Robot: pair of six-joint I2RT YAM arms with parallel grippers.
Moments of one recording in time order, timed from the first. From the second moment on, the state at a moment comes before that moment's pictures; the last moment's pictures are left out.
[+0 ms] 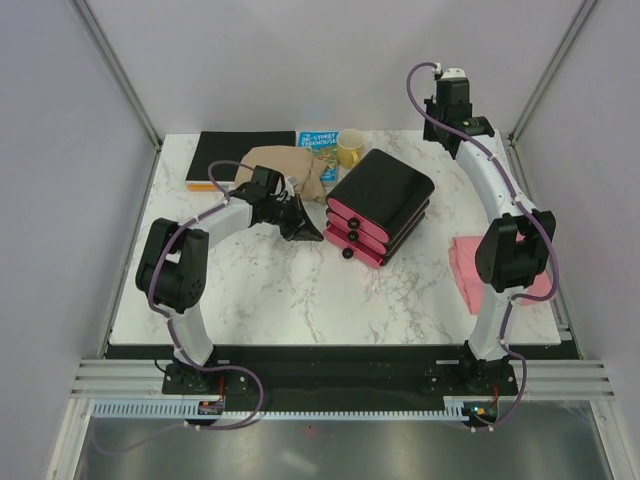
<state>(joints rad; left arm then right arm) -0.35 1.82 1.20 -0.35 0.70 -0.74 0.16 1.96 1.96 -0.51 0.23 0.10</state>
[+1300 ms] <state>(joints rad) -0.44 2.08 1.40 -0.34 0.58 -0.76 0.19 1.96 1.78 -0.56 -0.12 0.12</state>
